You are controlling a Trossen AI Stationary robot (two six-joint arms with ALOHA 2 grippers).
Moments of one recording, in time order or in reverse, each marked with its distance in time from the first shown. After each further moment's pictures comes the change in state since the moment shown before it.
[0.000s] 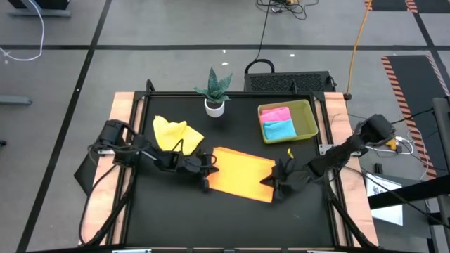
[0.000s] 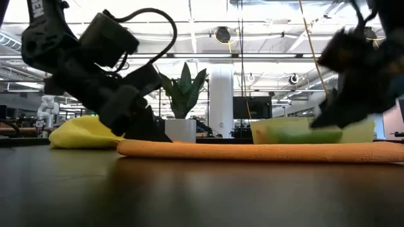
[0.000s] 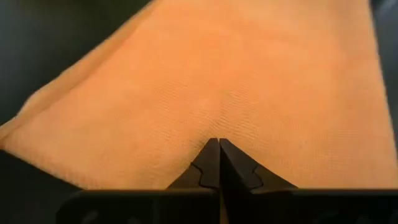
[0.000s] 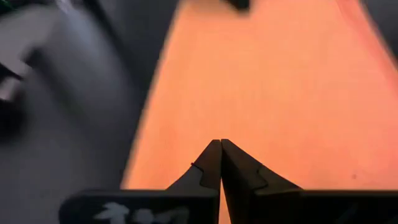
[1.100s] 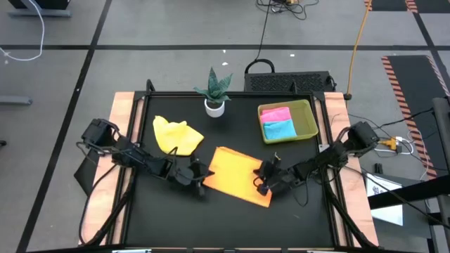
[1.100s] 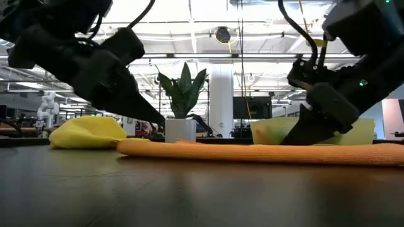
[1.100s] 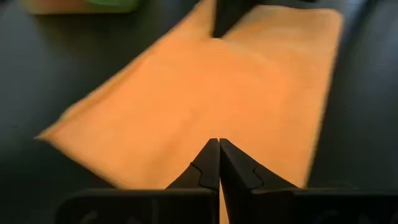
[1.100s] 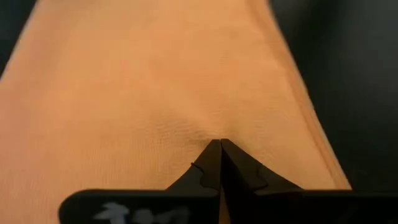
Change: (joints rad) left arm -0.171 -0.165 0.003 -0.146 -0.234 -0.017; right arm -0.088 0.243 0.217 -0.311 0.198 0.113
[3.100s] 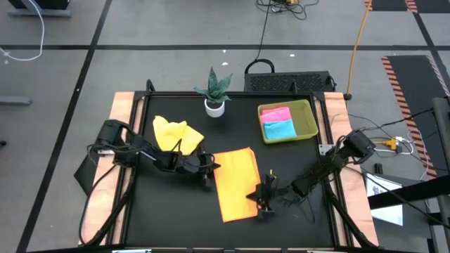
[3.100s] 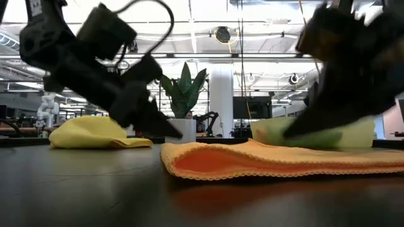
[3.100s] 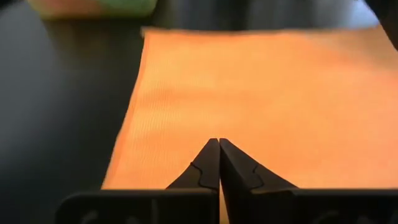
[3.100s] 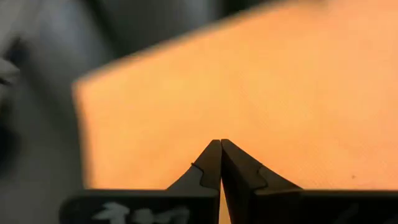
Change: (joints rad) left arm 0.161 0.141 0.000 0.210 0.128 0.107; right arm 0.196 0.103 0.167 0.162 -0.062 -0.038
